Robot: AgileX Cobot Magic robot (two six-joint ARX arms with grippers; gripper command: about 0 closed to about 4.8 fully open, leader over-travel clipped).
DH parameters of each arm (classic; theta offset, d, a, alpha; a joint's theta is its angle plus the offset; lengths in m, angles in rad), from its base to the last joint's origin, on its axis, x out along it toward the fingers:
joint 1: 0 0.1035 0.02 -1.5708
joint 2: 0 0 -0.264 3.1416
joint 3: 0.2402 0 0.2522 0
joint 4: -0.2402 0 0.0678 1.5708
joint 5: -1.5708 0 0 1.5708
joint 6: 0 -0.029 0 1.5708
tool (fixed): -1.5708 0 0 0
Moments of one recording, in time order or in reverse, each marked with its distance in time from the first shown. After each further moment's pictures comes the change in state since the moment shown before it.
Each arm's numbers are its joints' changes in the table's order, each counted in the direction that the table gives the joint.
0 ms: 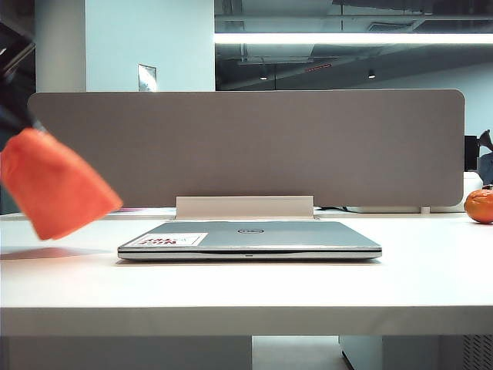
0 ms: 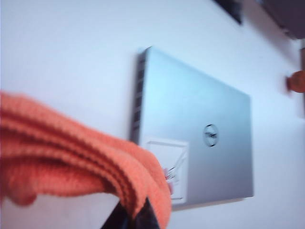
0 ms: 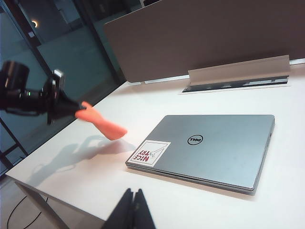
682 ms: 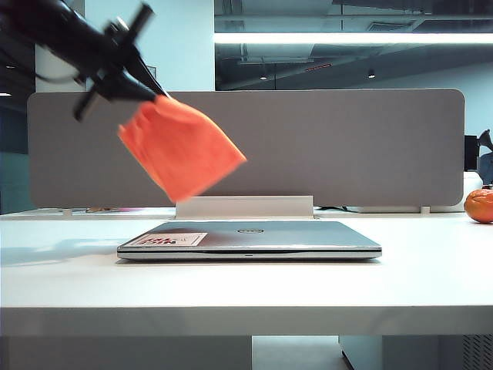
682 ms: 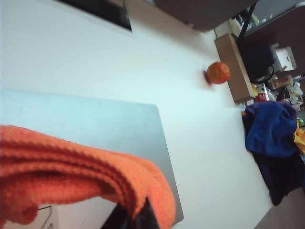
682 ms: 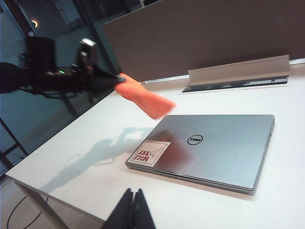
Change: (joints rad) left arm -0.378 0.132 0.097 0.383 -0.083 0.255; right arm 0.000 0.000 0.000 0.000 0.000 0.000
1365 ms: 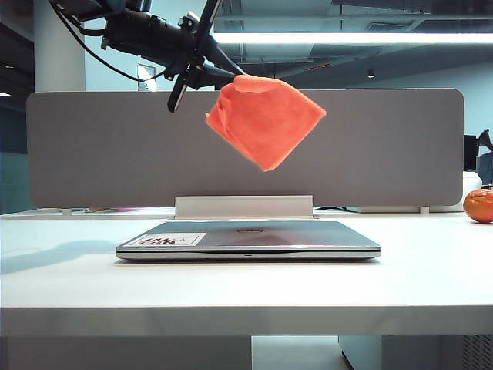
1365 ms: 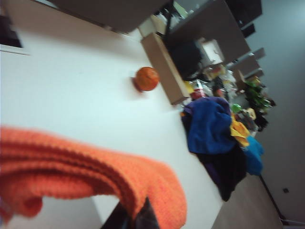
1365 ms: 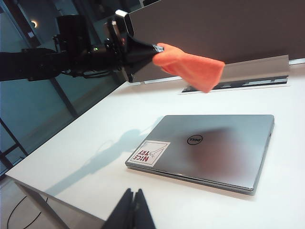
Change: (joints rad) left arm -0.138 0.257 0.331 0.132 0.083 0.111; right arm 0.000 0.000 0.000 0.000 0.000 0.000
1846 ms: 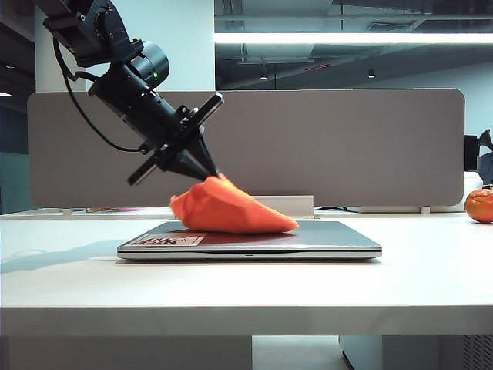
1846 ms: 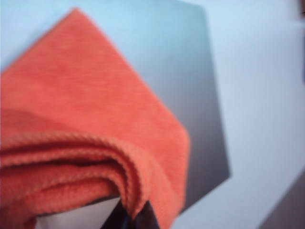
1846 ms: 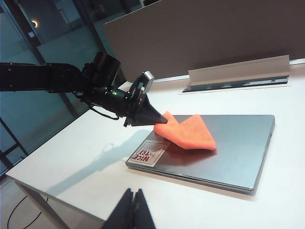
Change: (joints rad) left arm 0.002 0.105 -0.010 -0.519 -0.117 -0.261; right arm 0.001 0.000 0.000 0.000 0.000 0.000
